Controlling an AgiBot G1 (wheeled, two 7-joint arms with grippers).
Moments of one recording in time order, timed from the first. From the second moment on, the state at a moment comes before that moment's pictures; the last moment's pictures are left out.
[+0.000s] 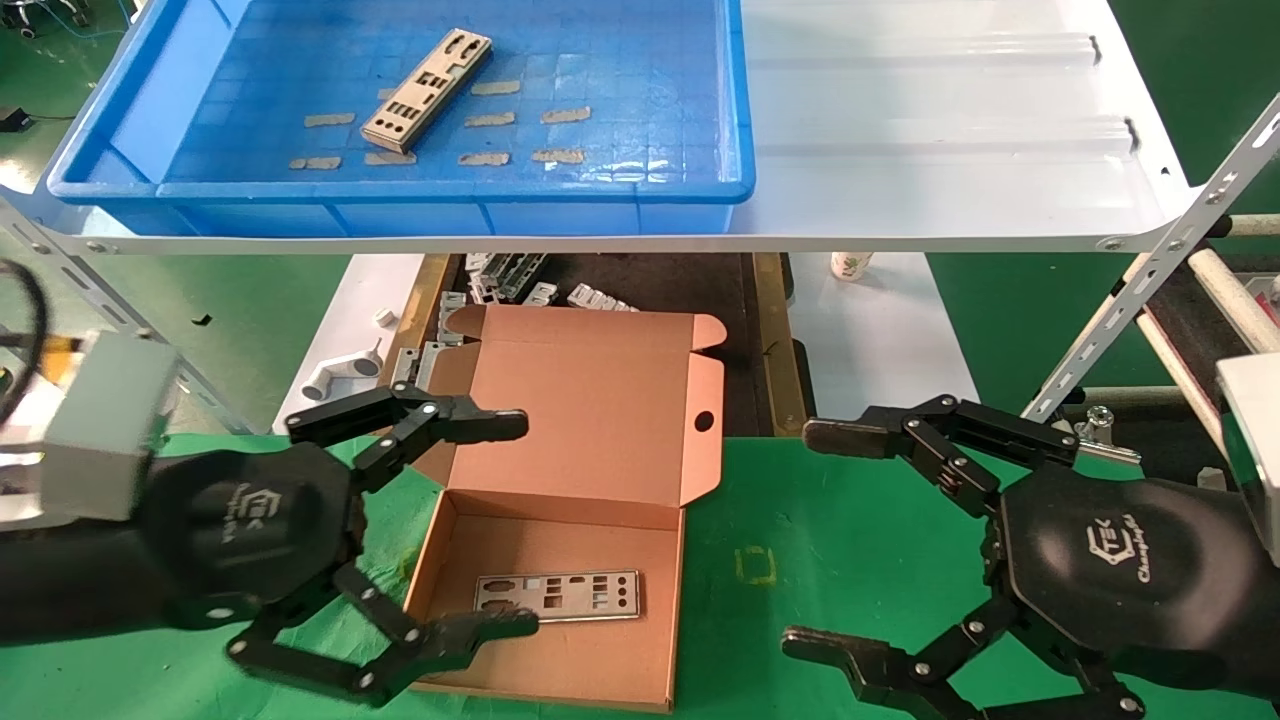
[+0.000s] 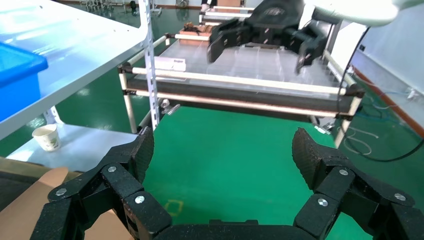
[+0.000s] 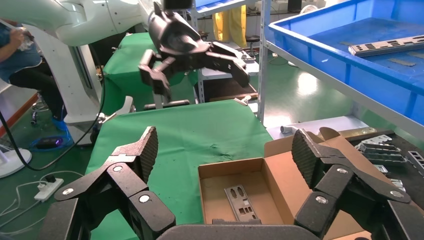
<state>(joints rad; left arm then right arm) -1.12 0.65 0.34 -1.20 0.77 1.49 -0.13 1.11 -0.56 -0.42 1.26 -0.64 -1.44 0.12</state>
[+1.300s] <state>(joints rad) -1.07 0.61 0.28 -1.29 0.73 1.50 -0.19 1.11 -0.56 -0.41 1.26 -0.64 -1.44 0.12</state>
